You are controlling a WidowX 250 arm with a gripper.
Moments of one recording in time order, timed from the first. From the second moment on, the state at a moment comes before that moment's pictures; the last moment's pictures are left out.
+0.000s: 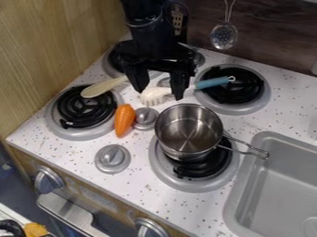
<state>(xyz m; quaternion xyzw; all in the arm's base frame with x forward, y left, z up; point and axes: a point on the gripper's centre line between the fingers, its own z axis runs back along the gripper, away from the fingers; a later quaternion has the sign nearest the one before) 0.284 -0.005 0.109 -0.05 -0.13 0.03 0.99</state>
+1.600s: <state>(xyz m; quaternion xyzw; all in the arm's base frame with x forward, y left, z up) 0.395 0.023 0.059 0.00 -0.14 -0.38 0.91</state>
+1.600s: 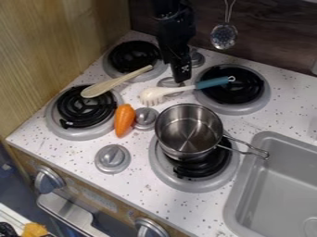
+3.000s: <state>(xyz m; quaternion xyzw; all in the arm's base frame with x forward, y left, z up) 0.420 0.005 0.003 -0.05 -0.14 -0.47 0.87</state>
